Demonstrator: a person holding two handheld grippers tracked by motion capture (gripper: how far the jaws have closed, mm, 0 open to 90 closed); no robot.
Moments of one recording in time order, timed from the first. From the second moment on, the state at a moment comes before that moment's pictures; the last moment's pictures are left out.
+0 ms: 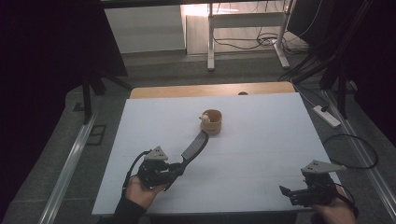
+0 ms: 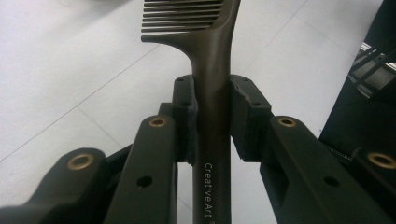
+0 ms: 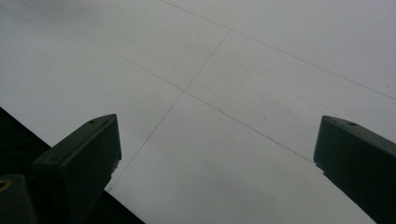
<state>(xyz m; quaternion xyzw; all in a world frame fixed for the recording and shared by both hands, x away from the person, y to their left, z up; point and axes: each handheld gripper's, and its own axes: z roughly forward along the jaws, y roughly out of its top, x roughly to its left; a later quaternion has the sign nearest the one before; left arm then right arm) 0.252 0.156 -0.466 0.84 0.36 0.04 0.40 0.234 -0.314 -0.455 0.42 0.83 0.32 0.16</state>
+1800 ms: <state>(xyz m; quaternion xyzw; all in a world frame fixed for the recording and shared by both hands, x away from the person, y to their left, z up) 0.253 0.127 -0.458 0.84 0.33 0.06 0.43 0.274 -0.274 -0.420 0.37 0.79 0.48 0.07</state>
